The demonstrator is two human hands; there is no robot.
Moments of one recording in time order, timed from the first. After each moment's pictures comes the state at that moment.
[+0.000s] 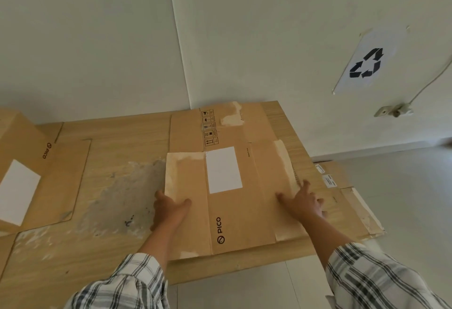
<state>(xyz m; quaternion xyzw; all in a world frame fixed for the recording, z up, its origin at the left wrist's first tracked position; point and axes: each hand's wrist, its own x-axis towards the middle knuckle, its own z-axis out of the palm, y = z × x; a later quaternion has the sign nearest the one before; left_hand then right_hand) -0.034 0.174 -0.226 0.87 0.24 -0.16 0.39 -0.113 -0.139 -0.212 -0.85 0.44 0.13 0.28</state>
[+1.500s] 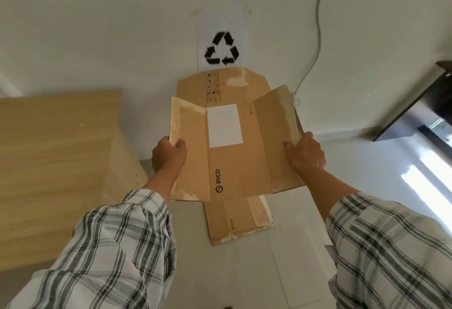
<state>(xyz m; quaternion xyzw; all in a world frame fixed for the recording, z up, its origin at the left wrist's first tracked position) -0.108 -0.486 -0.194 0.89 0.13 0.01 0.44 -0.213 -0.766 -0.152 -0.88 0.40 -0.07 0.25</state>
